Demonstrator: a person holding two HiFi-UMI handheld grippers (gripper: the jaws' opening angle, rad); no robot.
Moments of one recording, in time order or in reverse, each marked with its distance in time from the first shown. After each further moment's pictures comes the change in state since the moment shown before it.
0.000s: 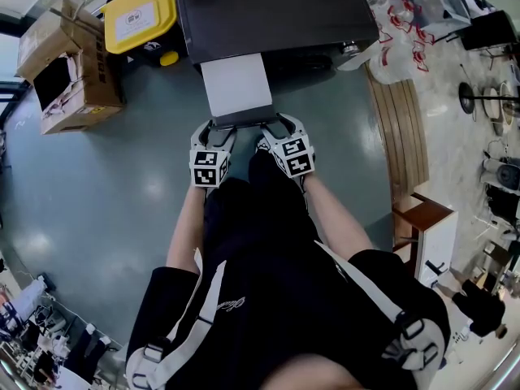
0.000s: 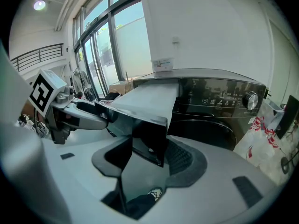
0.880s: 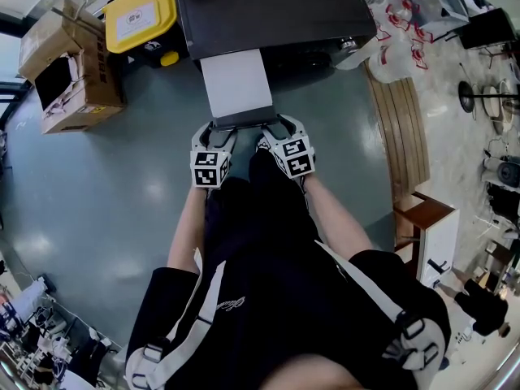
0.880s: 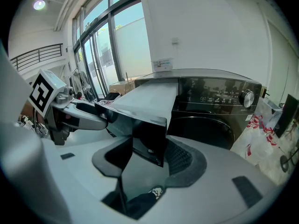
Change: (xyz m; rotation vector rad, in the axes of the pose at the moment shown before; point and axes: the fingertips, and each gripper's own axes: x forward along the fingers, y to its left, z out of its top) left arm -0.011 -0.009 -0.013 -0.017 -0.003 0.003; right arm -0.012 0.008 -0.013 0.005 -0.007 -0.012
